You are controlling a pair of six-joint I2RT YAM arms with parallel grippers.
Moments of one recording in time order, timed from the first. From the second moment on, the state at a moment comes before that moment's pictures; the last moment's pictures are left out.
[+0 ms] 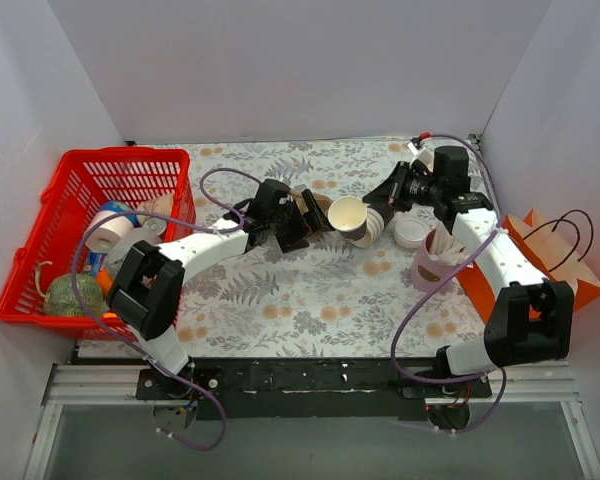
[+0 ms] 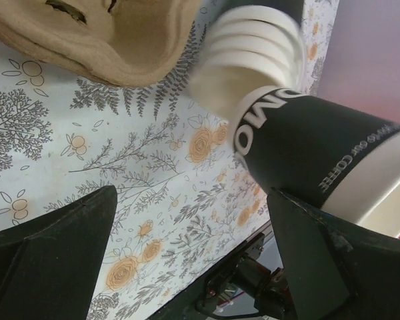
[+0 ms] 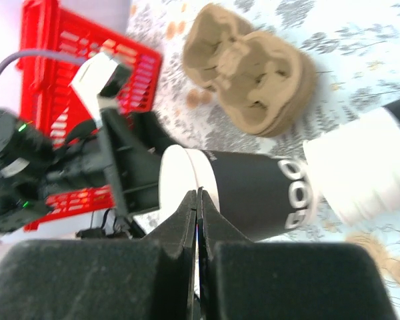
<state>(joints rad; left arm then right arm) -0.63 1.71 1.14 -0.11 0.26 -1.02 0.17 1.41 1.11 -0.22 -0.75 0.61</state>
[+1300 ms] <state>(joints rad) -0.62 0.86 0.82 -0.62 -0.09 -0.98 0.58 1.47 1.01 -0.21 -0.62 0.49</state>
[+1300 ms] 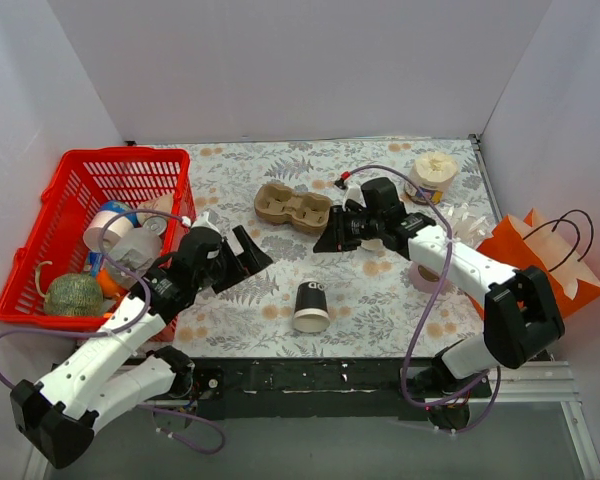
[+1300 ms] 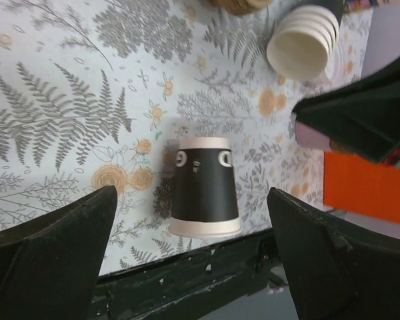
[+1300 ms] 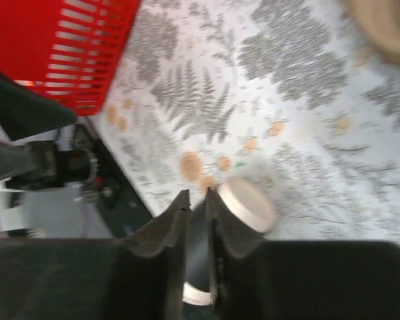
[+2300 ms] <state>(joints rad) -0.77 0.86 0.47 -0.48 0.25 -0.99 0.59 1.72 1.08 -0.30 0.59 -0.40</state>
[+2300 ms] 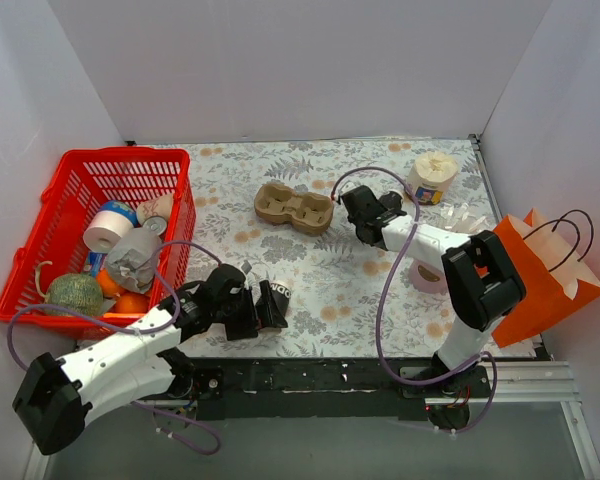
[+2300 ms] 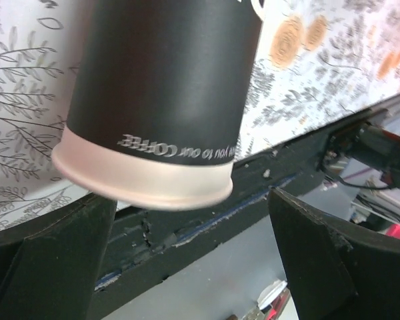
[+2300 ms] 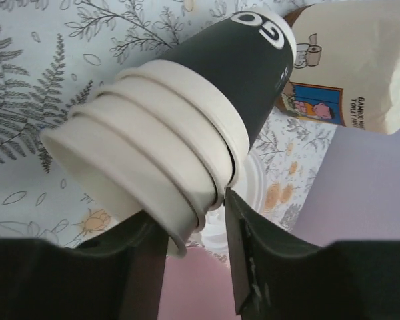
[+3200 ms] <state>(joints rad) -0.79 0.97 0.61 -0.57 -0.09 -1.09 0.30 1.70 1.59 -0.92 -0.15 0.25</state>
